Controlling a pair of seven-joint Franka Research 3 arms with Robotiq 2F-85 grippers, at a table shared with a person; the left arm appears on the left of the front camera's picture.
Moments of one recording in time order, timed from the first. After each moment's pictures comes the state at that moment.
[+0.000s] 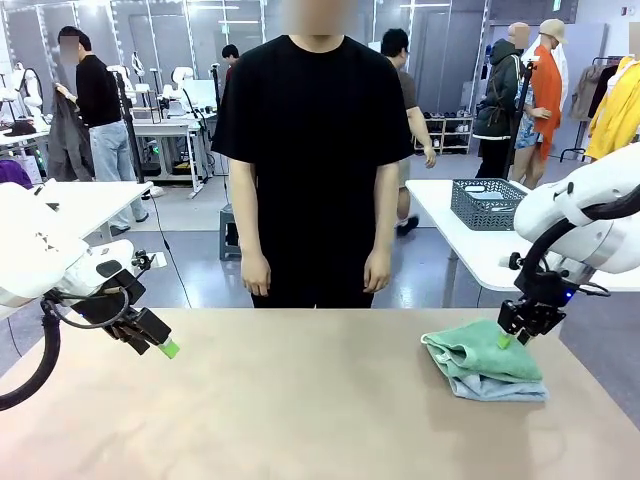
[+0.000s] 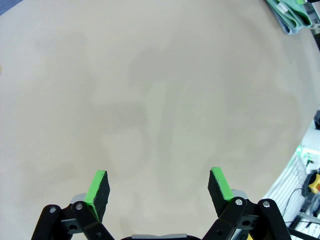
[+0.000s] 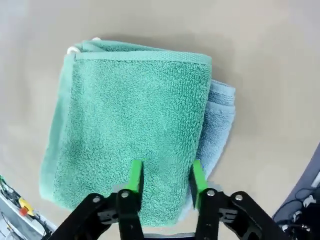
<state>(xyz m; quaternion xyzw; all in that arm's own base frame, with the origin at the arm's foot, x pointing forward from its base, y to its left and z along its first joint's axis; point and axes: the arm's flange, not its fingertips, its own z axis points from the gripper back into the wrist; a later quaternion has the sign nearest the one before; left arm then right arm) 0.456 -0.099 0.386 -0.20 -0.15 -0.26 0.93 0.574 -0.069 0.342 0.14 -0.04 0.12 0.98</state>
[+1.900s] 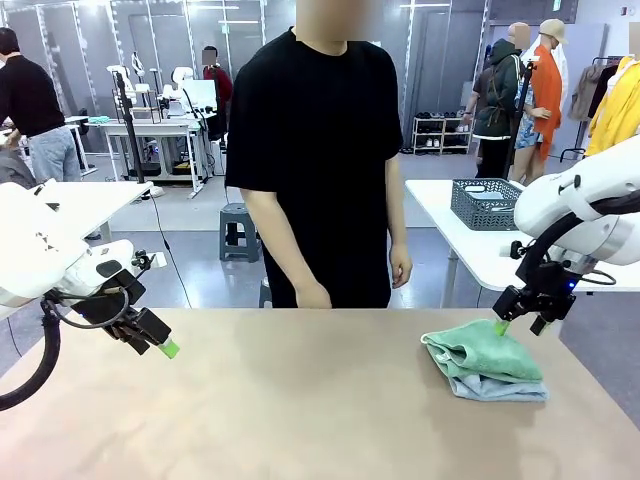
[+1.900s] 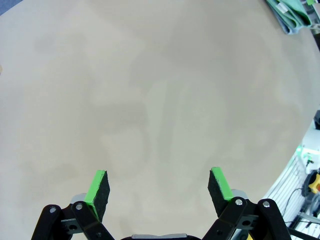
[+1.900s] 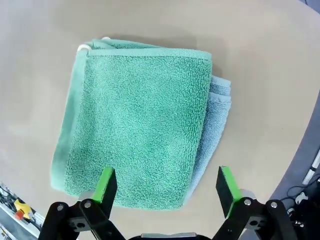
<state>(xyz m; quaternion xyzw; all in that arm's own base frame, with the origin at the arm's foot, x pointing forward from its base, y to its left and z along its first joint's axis) 0.456 -0.099 0.386 -0.20 -0.15 -0.26 0.93 0.560 -0.060 0.370 0.12 -0.06 0.12 0.98</state>
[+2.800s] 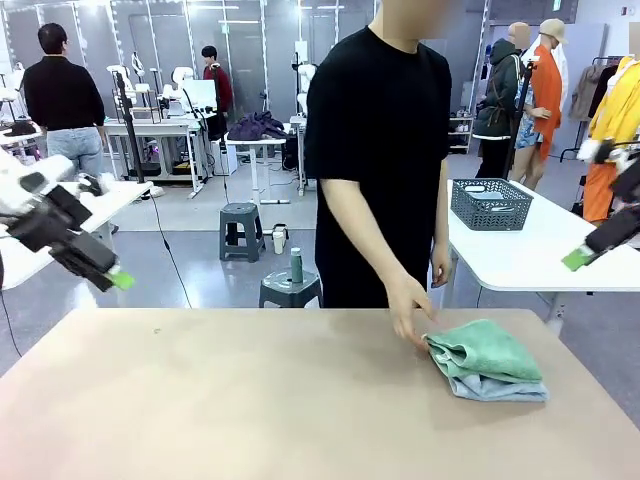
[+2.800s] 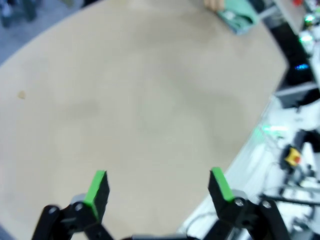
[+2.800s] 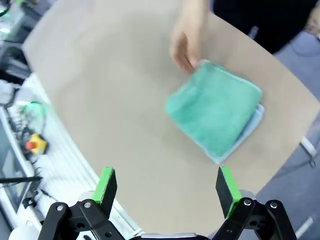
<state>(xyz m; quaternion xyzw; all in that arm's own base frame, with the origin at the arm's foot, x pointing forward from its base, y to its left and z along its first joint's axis) 0.446 -0.031 0.521 -0.27 -0.16 -0.31 0.90 0.420 -0.108 0.558 0.24 -0.20 0.33 0.89</state>
